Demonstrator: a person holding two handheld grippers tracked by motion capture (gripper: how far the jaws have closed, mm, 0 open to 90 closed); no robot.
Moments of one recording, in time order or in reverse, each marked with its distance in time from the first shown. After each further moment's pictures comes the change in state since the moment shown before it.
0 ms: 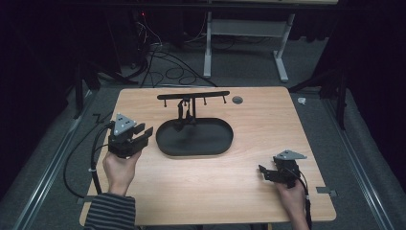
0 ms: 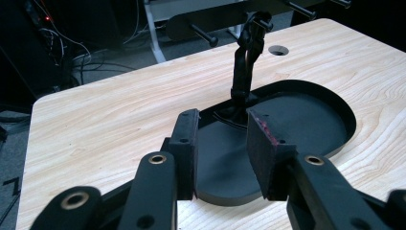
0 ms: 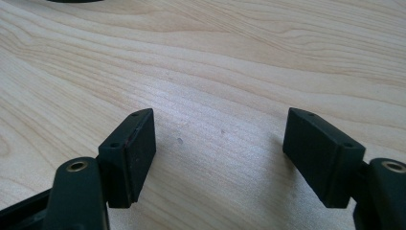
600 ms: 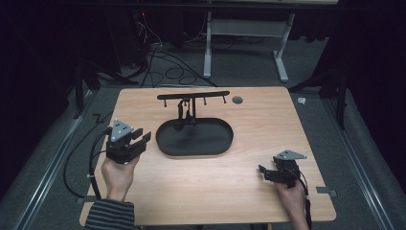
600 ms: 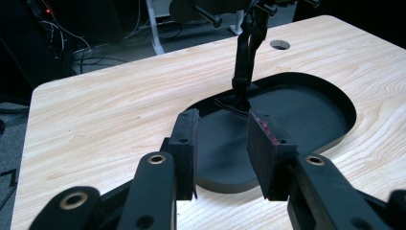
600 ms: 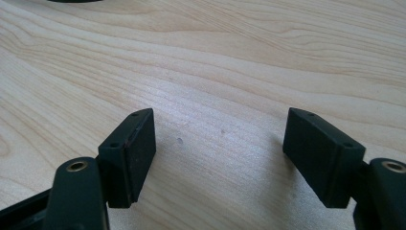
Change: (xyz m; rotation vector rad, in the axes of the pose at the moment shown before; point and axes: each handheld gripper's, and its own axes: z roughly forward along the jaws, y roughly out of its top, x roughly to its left) left arm 0.001 -0.015 -0.005 0.003 0.001 -0.027; right arm 0.000 0.000 0.000 0.000 0.000 -0.001
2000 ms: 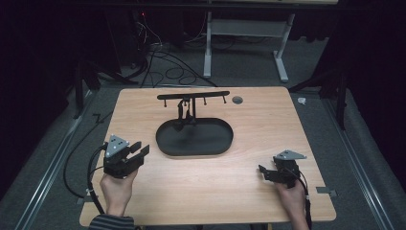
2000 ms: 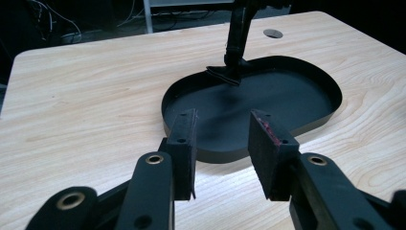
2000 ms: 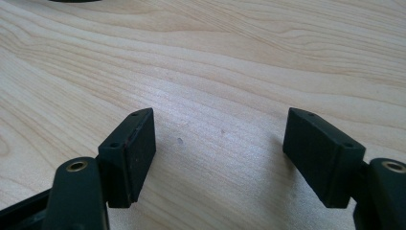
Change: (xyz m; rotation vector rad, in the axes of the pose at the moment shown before) left arm -0.004 -0.037 -0.010 0.007 -0.034 -0.073; right arm 0.000 0.000 0.000 0.002 0.000 -0.001
